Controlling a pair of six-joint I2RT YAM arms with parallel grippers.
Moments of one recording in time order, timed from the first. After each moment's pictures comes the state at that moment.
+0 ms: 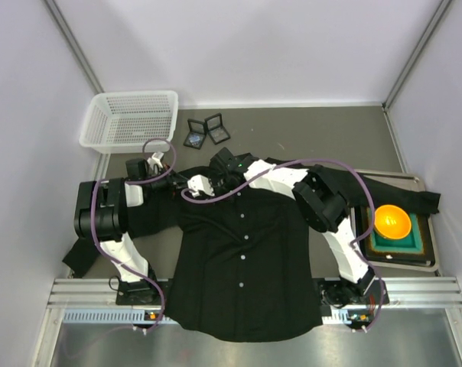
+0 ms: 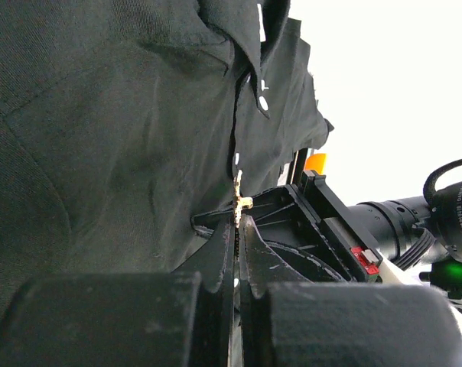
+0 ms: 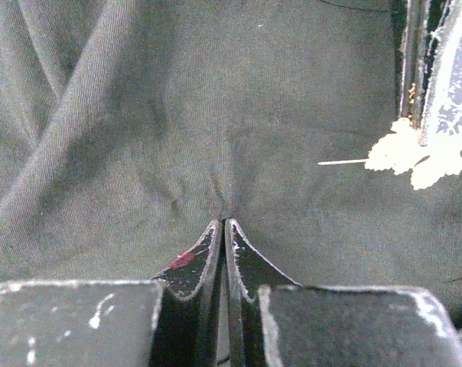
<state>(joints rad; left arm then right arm) 0.12 1.78 0.70 0.41 1.03 -0.85 0.85 2.20 1.66 -0.51 -0.49 -0.90</state>
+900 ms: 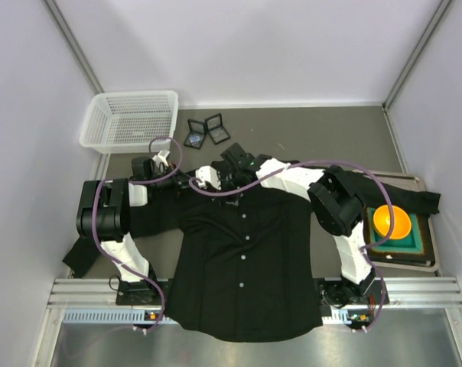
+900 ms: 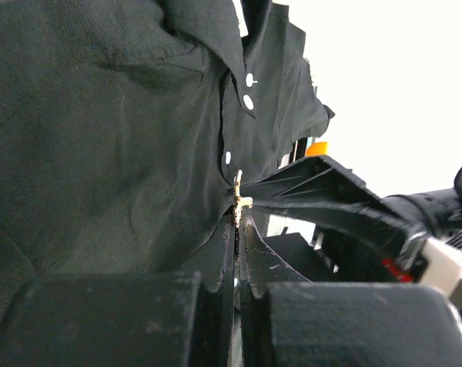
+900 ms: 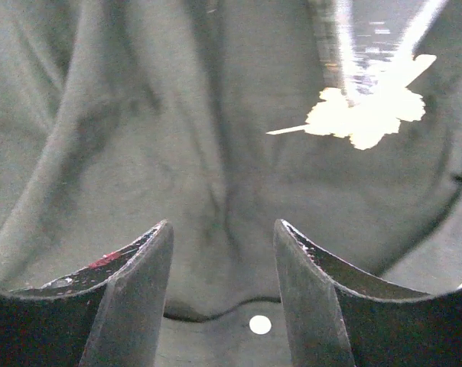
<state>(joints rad) 0.06 1.78 0.70 0.46 1.03 -0.87 0.83 2.06 1.51 -0.42 -0.46 -0.77</state>
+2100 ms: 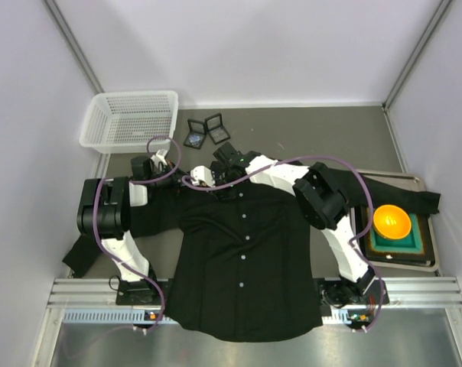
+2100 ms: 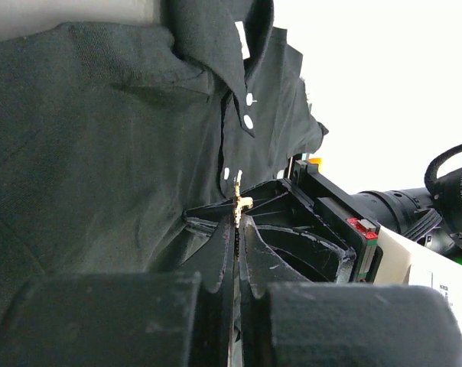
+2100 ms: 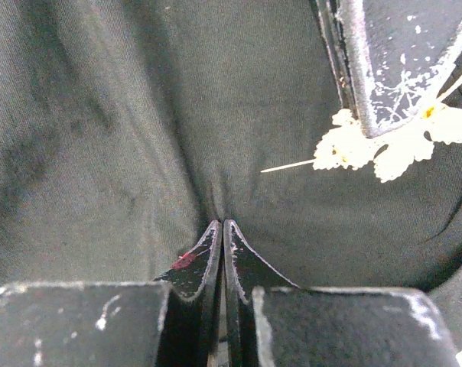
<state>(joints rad) 0.07 1.80 0.70 0.53 1.00 -0.94 0.82 2.23 1.72 -0.55 -0.46 -0.77</state>
